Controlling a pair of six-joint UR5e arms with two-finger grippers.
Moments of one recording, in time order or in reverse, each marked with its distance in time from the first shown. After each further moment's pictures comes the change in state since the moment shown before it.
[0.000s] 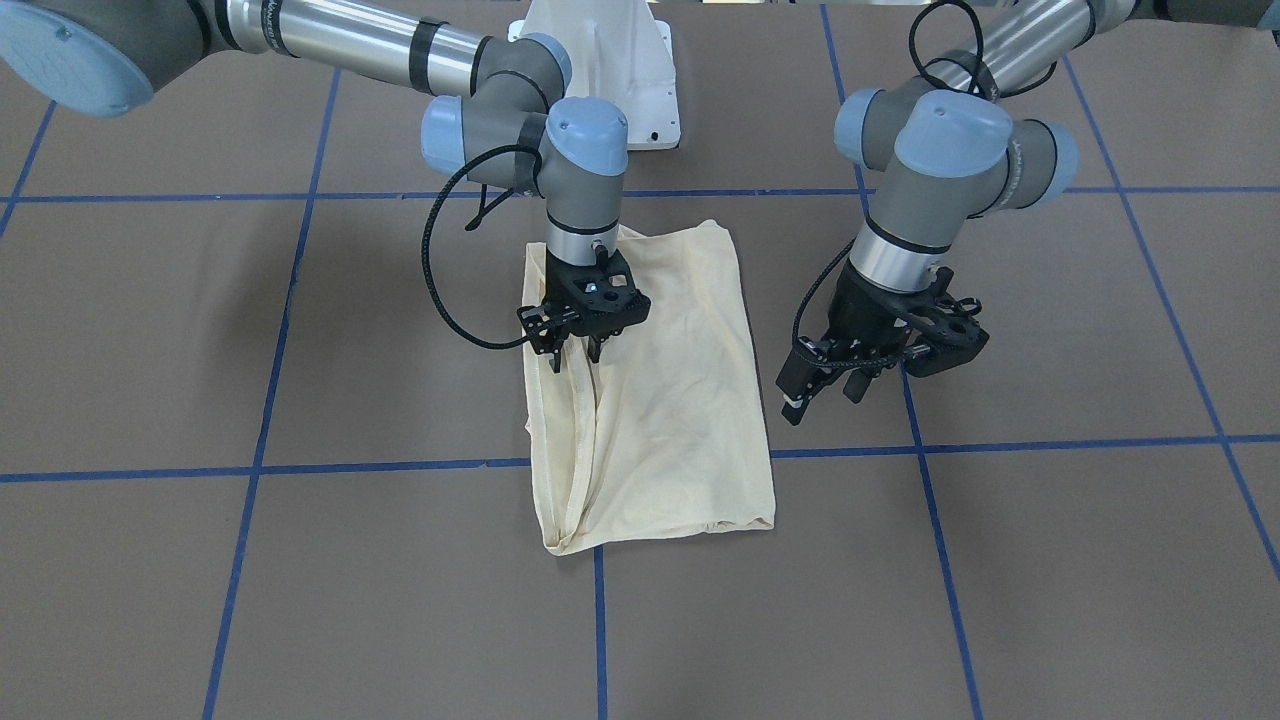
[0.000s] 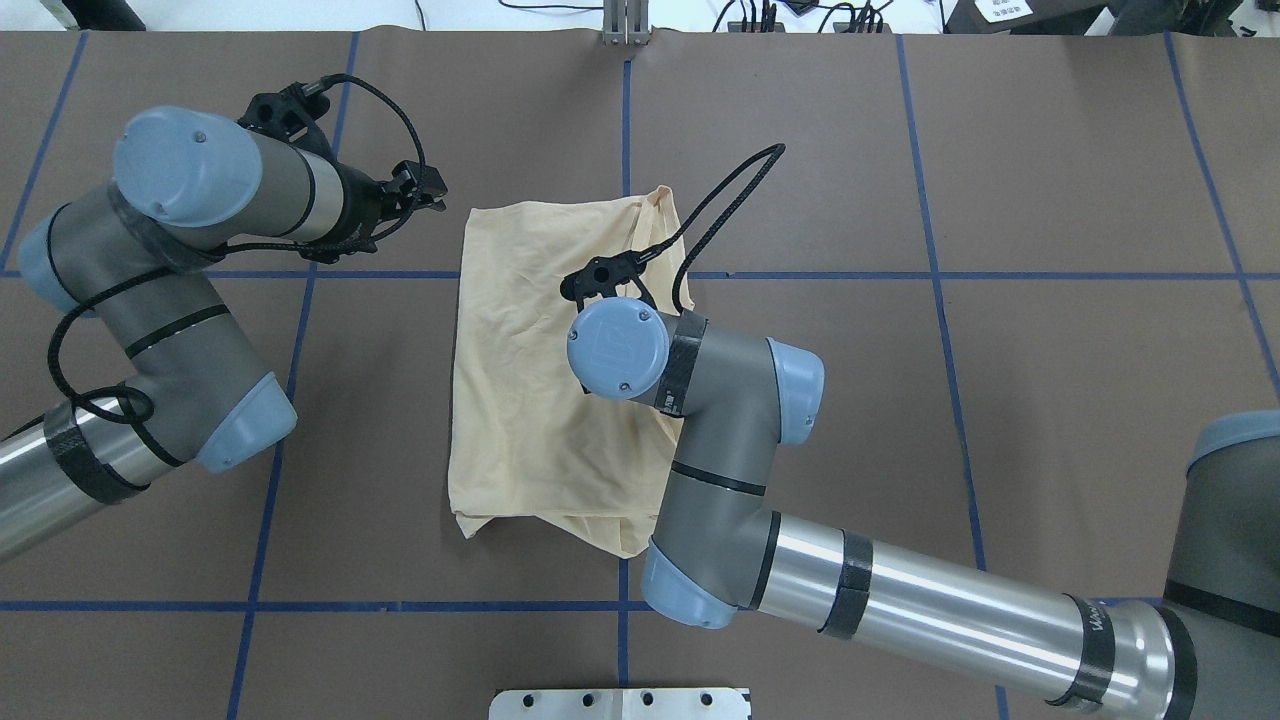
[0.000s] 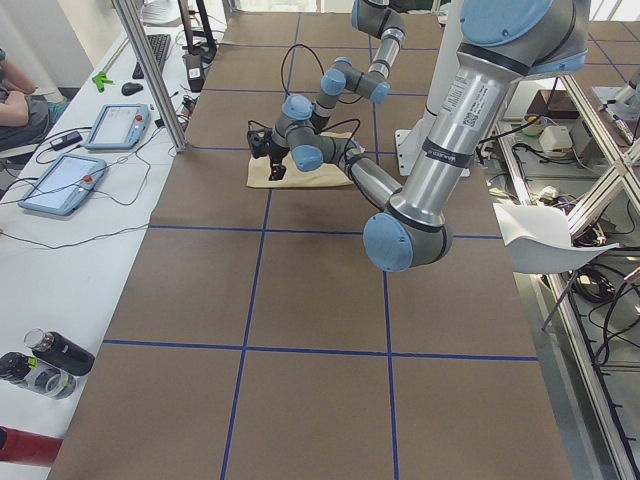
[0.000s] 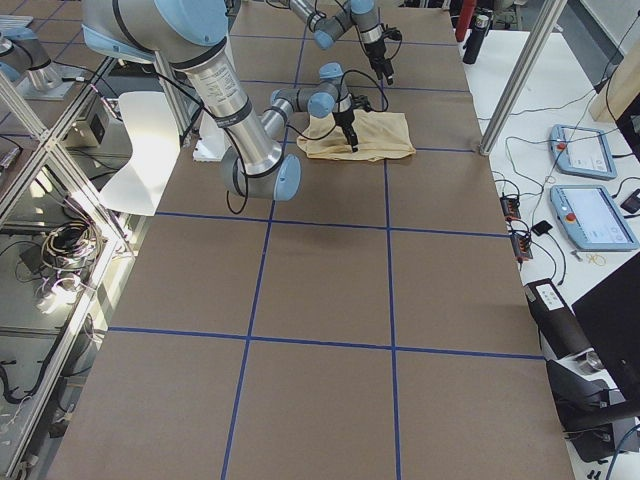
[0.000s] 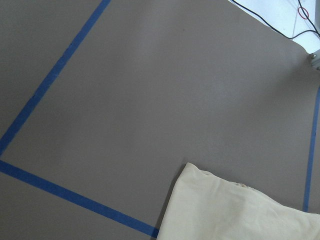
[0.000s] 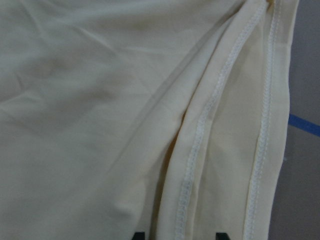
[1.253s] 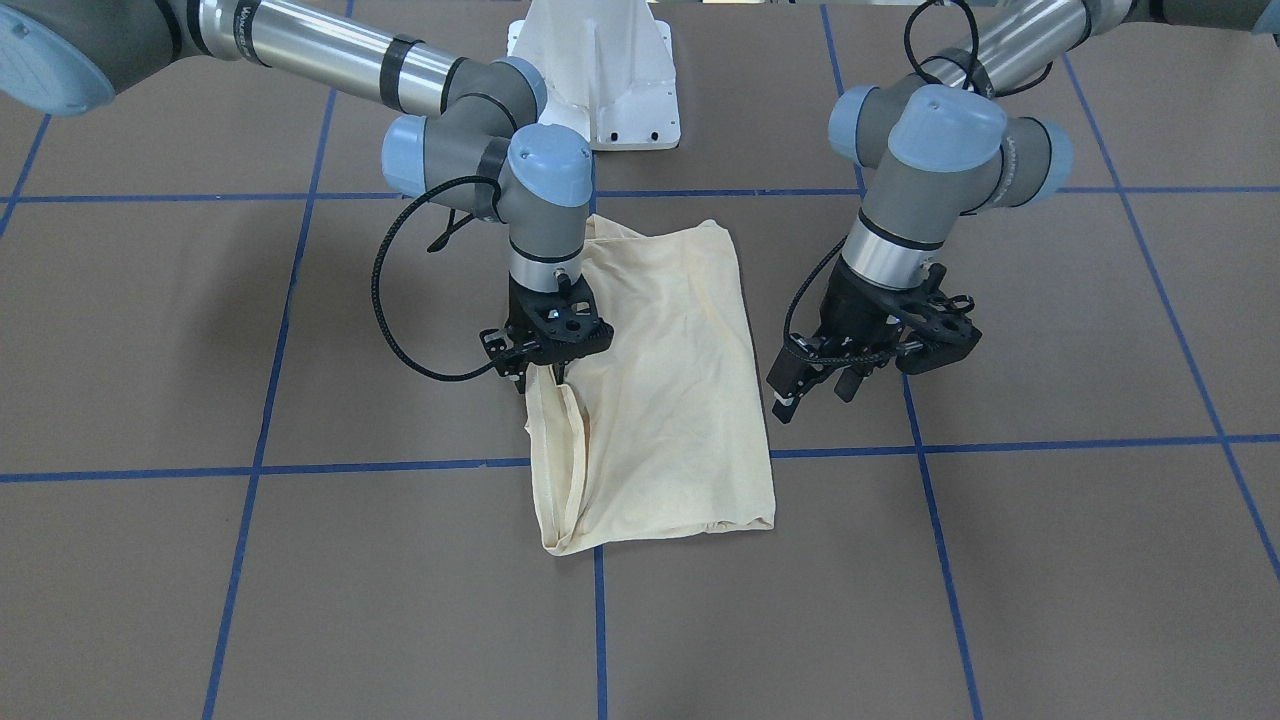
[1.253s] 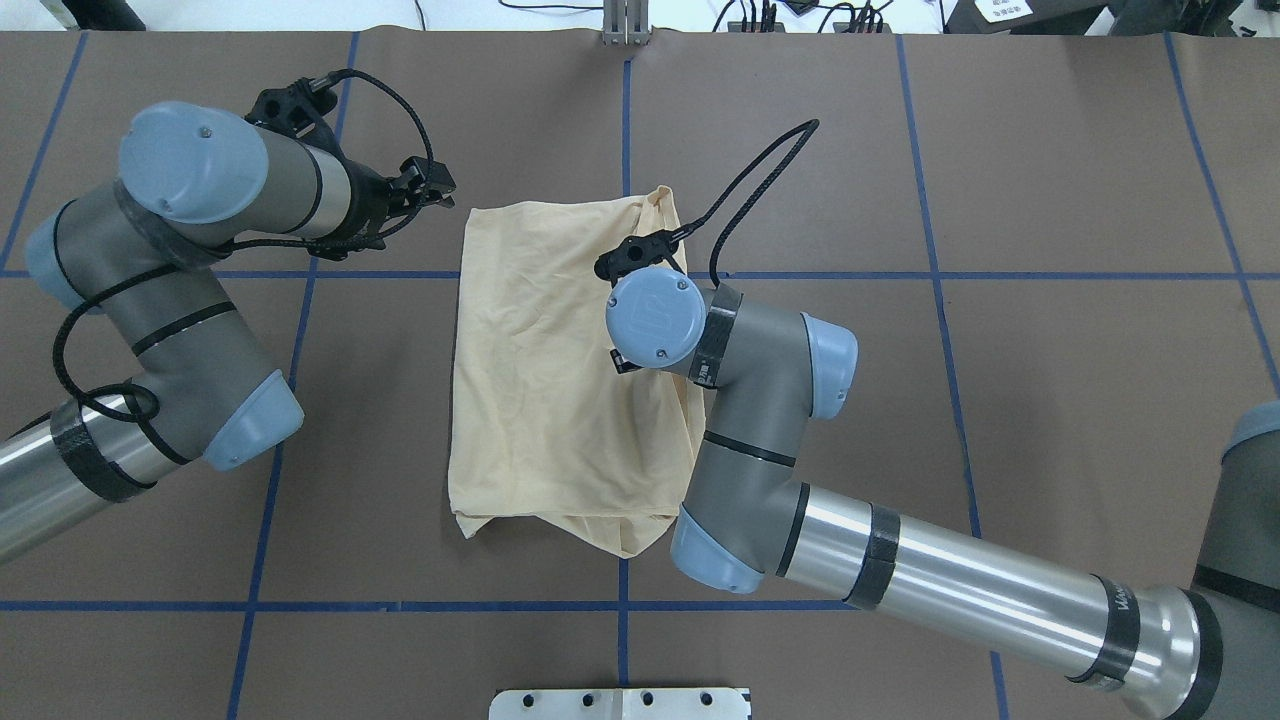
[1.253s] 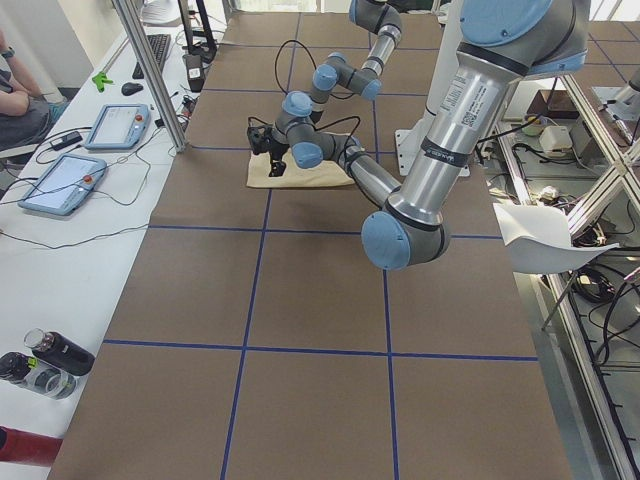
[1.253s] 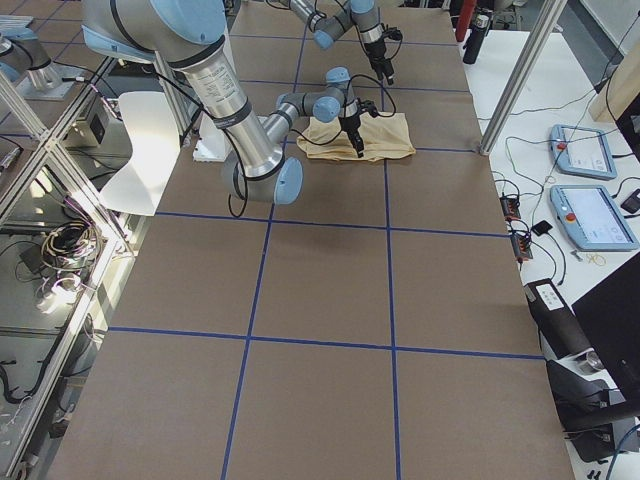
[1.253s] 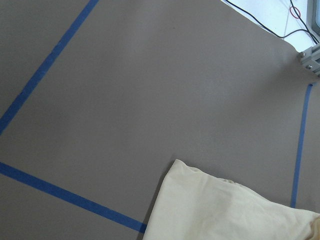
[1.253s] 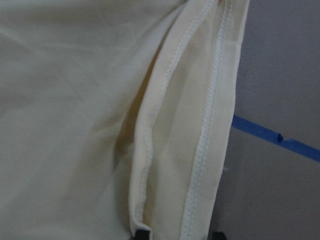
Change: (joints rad) left arm 0.002 -0.015 -0.003 0.000 -0.001 -0.005; right arm 0.057 -0.048 0.009 0.003 0.056 -0.045
